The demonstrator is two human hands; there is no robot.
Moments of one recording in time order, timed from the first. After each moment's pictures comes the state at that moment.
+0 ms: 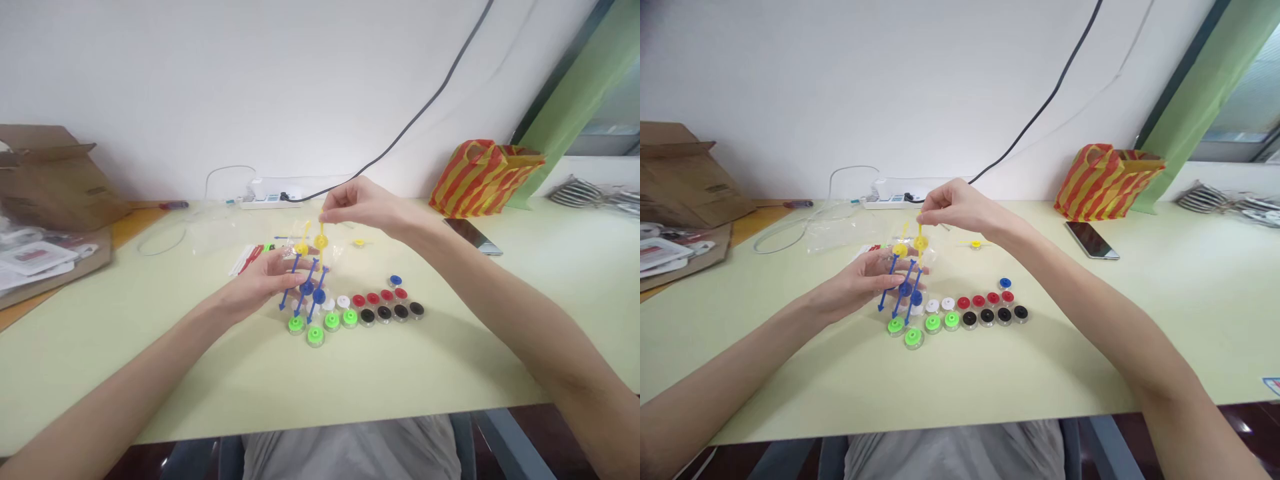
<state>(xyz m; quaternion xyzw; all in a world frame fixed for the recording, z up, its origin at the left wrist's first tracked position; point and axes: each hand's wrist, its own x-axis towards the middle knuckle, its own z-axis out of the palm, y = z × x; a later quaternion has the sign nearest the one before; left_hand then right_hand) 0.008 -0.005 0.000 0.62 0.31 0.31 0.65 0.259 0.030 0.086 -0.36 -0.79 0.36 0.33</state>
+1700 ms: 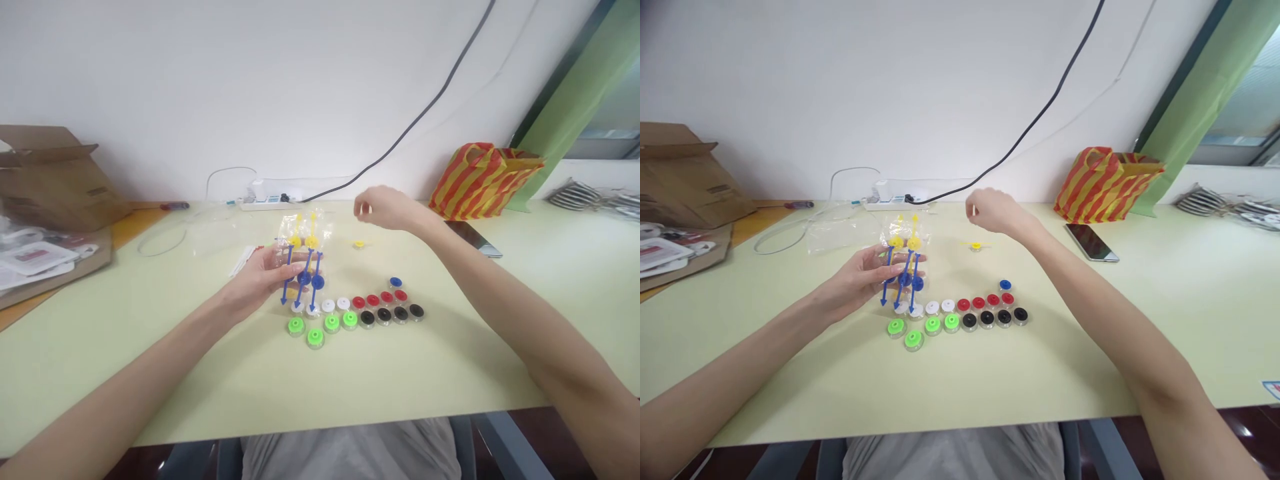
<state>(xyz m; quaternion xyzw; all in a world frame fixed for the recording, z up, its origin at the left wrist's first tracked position) 0.012 -0.005 0.002 0.61 0.34 0.37 0.61 0.306 0.080 0.068 -0.54 -0.82 0.06 0.16</state>
